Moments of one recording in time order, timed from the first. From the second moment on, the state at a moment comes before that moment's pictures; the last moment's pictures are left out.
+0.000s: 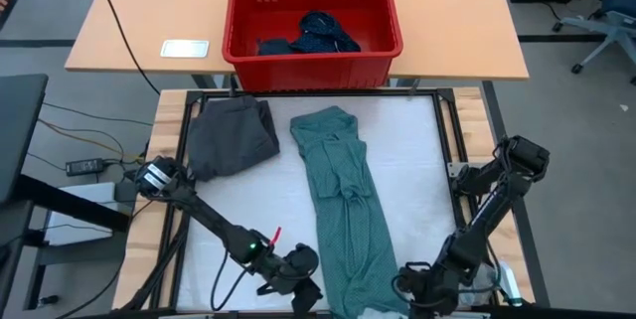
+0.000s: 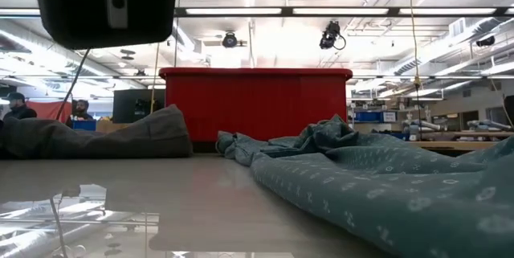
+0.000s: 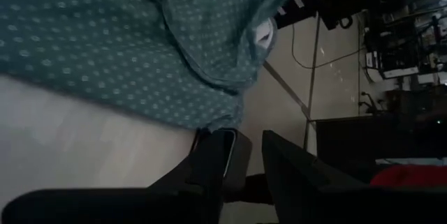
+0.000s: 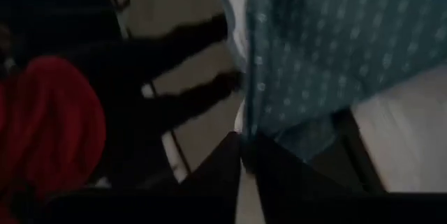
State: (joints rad) left arm -0.63 1.92 1.27 0.06 -0.13 -1.19; right arm 0.97 1.64 0.96 -0.11 -0.11 1.60
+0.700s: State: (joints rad) left arm -0.35 1.80 1.27 -0.37 -0.05 -0.98; right arm 0.48 1.63 0.96 -0.30 -0.07 1.19
